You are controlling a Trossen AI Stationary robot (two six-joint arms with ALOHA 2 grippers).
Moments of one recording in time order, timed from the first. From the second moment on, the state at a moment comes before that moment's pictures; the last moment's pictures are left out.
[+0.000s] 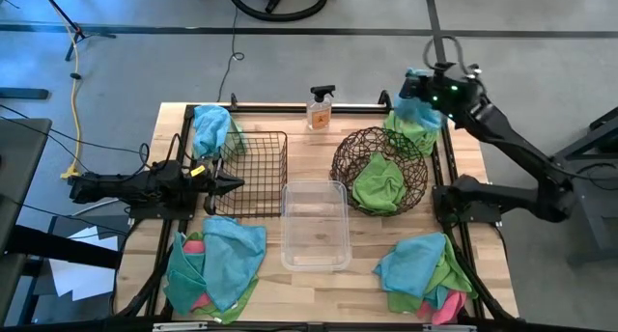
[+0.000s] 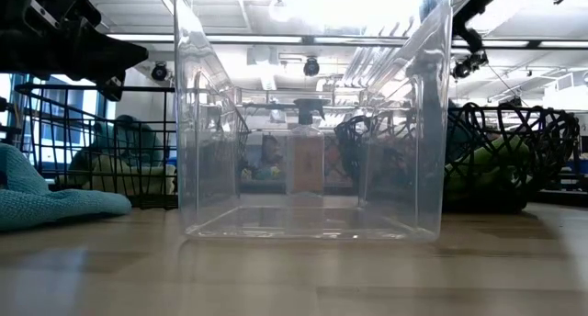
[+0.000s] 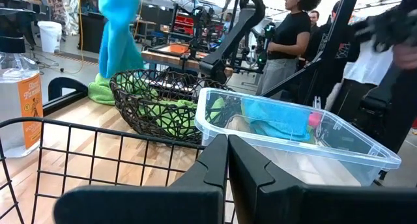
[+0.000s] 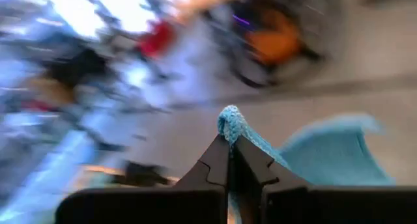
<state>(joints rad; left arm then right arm) 0.00 0.02 0.01 0.05 -0.04 -0.18 -0.81 0.92 1.00 -0.29 0.16 0.52</state>
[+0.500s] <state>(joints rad) 0.00 0.03 0.01 0.05 -0.04 -0.18 -0.50 0.89 1.00 0.38 -0.25 0.53</state>
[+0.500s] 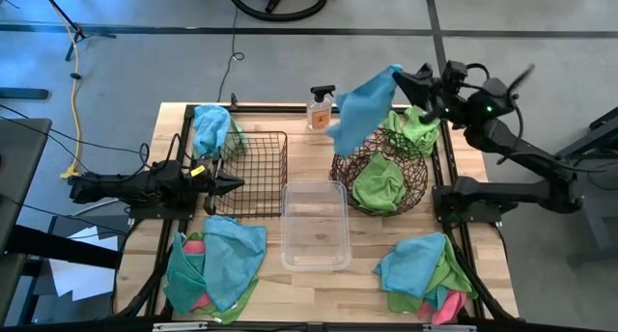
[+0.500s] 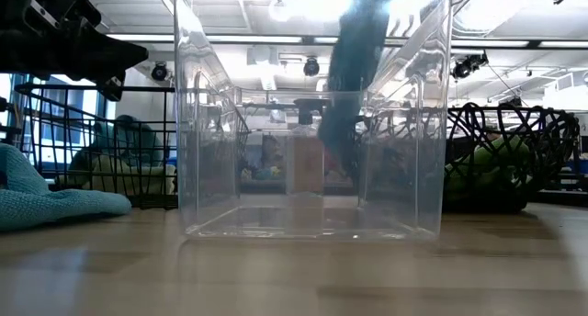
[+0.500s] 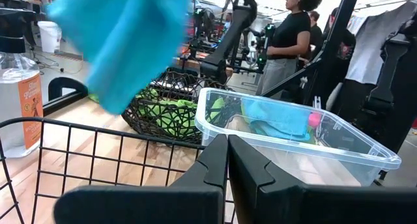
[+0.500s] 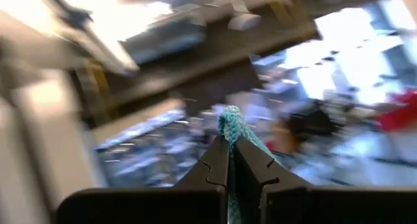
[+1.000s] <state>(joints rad) 0.00 0.03 0.01 0.05 -0.04 -0.18 -0.09 1.16 1.30 0.46 -0.30 0.46</state>
